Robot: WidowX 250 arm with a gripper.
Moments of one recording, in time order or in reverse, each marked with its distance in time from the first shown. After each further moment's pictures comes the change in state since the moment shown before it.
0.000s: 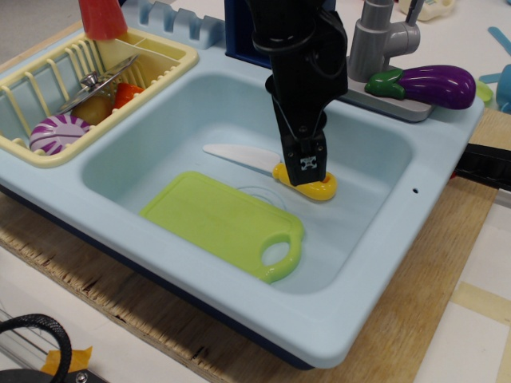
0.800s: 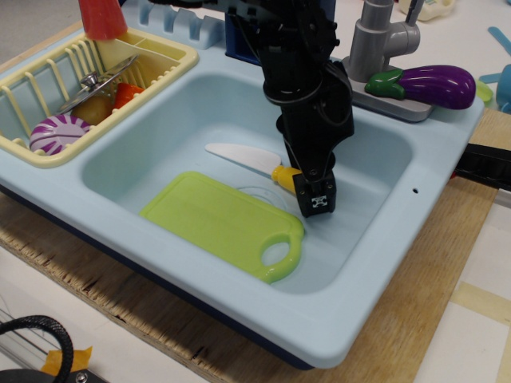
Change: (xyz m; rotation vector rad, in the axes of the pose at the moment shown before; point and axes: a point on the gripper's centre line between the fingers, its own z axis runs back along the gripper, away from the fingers) arm 0.006 -0.002 -0.031 -0.001 -0.042 -0.007
